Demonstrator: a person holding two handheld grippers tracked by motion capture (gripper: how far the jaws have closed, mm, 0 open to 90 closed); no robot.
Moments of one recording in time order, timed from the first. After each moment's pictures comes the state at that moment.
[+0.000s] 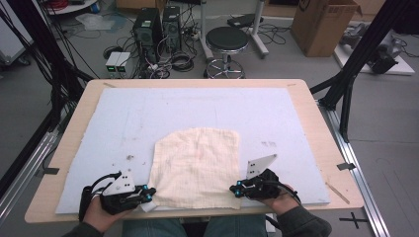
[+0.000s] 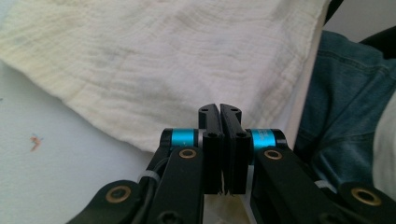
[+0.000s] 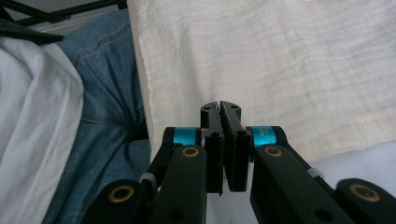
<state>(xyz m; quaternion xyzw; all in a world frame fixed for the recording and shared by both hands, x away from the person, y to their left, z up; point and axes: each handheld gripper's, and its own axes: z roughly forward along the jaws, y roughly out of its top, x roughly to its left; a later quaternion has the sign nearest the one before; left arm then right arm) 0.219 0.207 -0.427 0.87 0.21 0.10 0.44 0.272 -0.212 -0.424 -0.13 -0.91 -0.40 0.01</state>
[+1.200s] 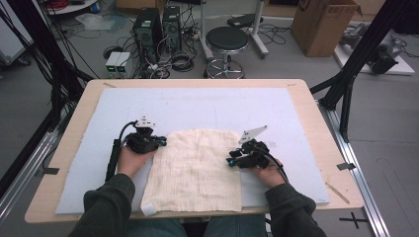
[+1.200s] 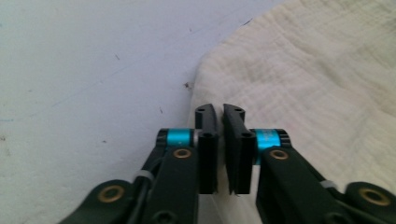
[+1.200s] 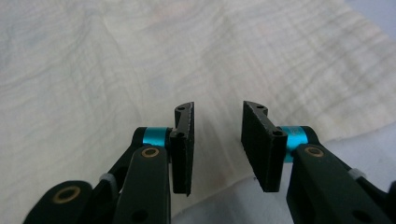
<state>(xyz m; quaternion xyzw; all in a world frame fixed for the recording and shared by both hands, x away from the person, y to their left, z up) 0.377 0.180 -0.425 0.81 0.41 0.14 0.40 0.365 -0.201 -0.437 -0.24 -0.89 -0.38 -0.03</state>
